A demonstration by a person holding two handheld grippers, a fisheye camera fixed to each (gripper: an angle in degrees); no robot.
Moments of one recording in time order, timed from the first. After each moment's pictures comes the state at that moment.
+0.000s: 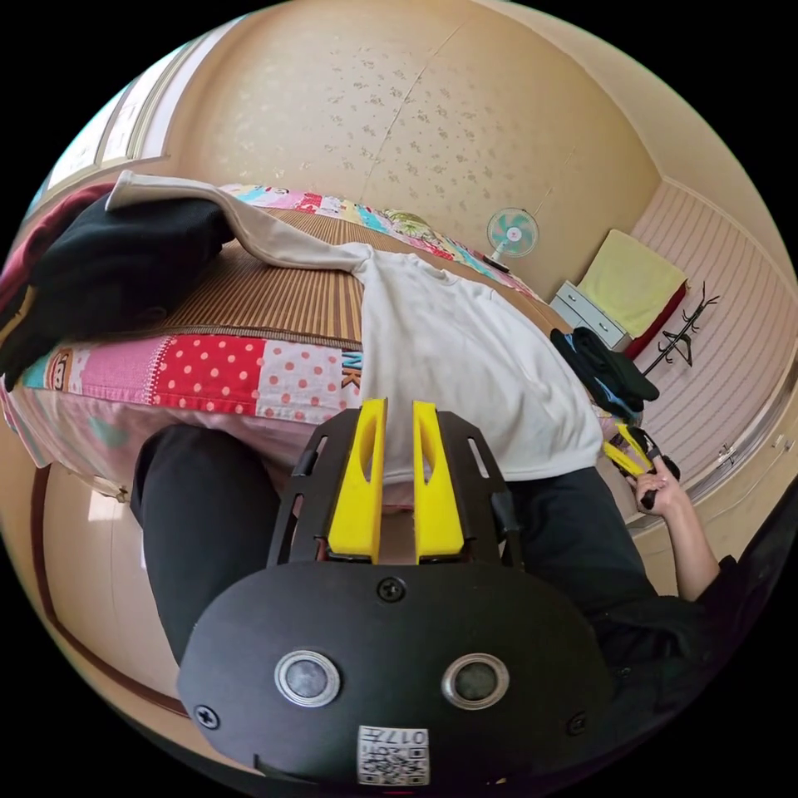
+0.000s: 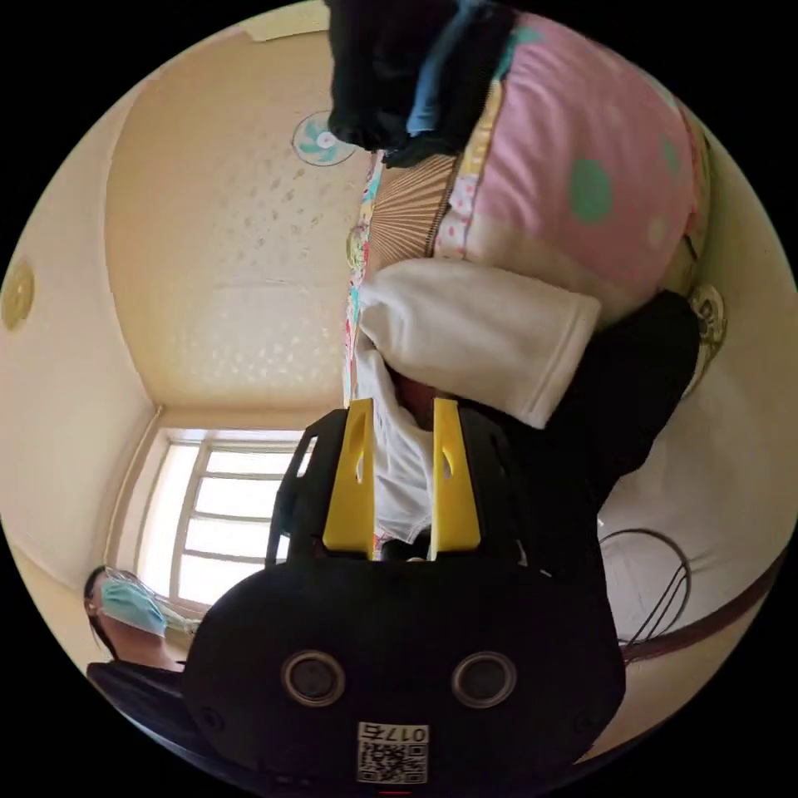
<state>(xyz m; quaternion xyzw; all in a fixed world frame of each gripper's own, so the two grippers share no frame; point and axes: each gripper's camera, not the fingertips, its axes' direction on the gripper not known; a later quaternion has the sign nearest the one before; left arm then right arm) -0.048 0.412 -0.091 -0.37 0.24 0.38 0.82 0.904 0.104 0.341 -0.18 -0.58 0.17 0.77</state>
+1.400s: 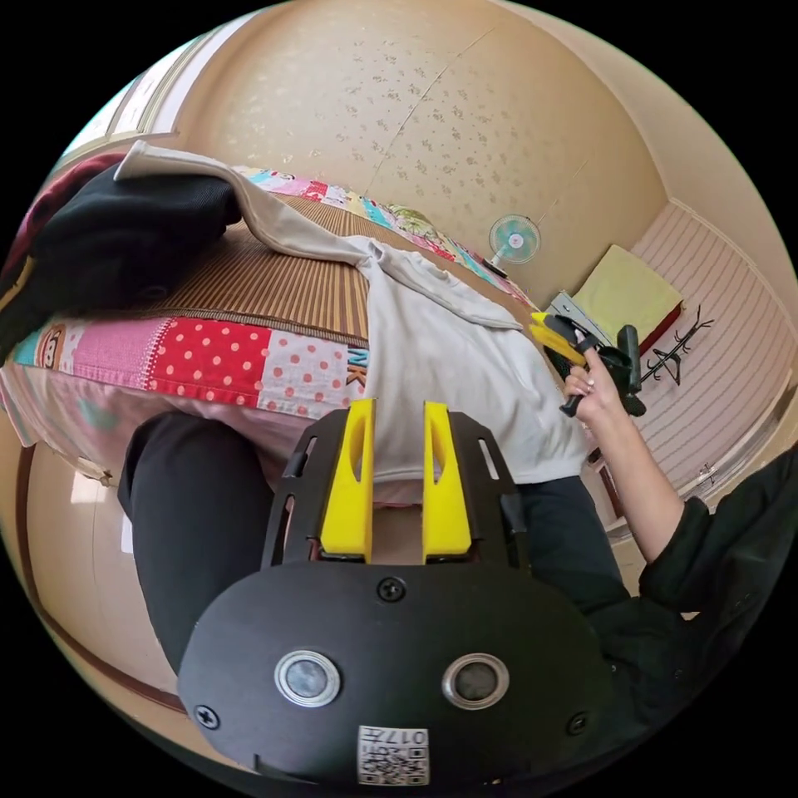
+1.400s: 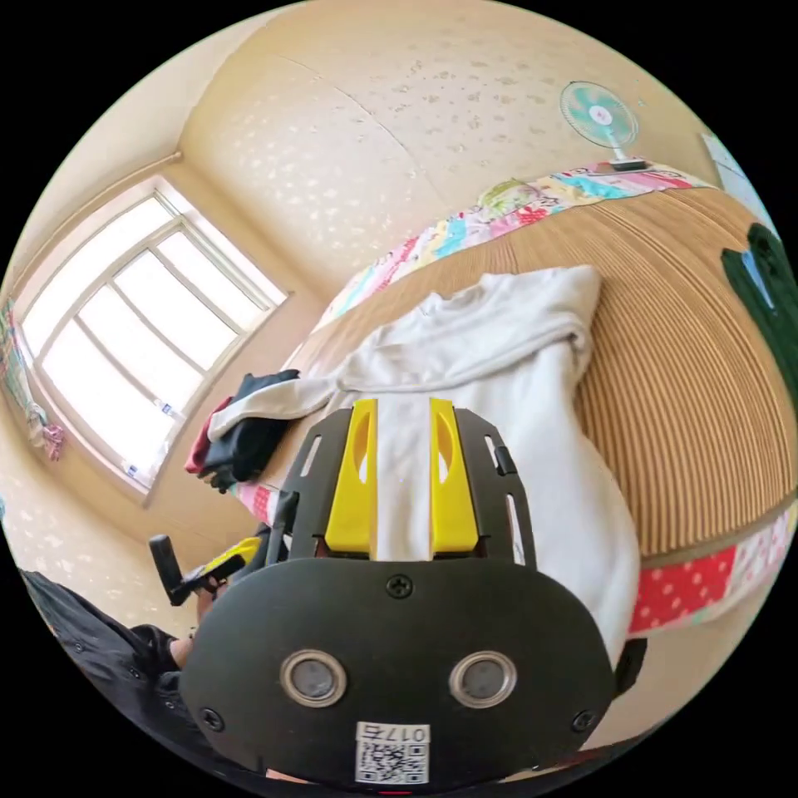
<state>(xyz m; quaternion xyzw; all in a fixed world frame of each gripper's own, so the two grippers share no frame) -0.049 0.376 -0.093 -0.40 0.24 0.34 0.82 0.411 0.143 0.238 -0.06 -0.53 -0.22 0.82</state>
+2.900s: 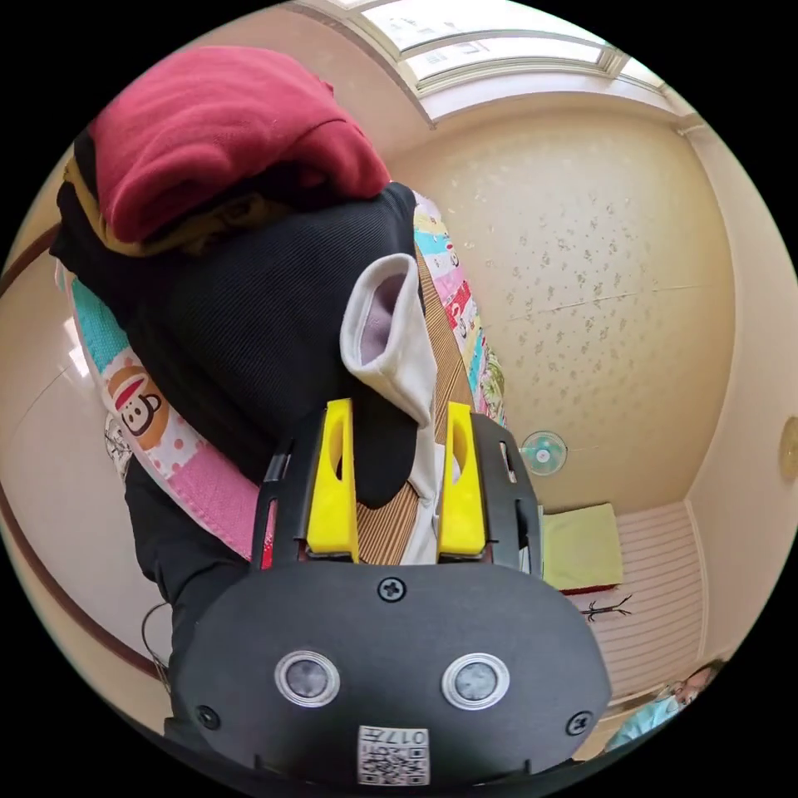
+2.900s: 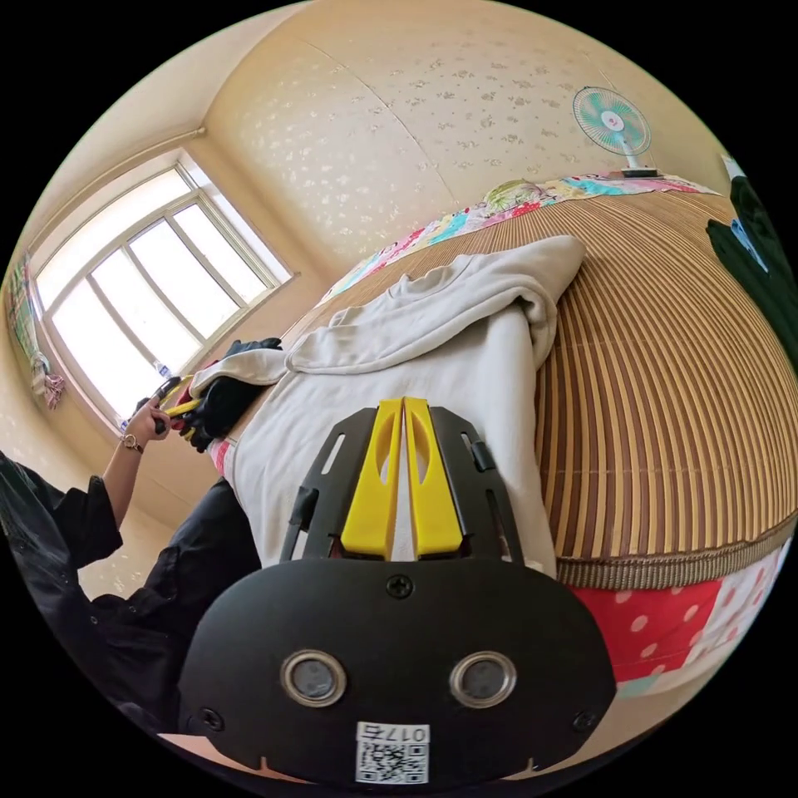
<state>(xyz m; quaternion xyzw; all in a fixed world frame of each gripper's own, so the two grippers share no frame) -0.065 0.070 0.093 -0.37 0.15 -0.05 0.91 0.433 0.242 0.403 -0.03 -0.52 -0.27 0.81</state>
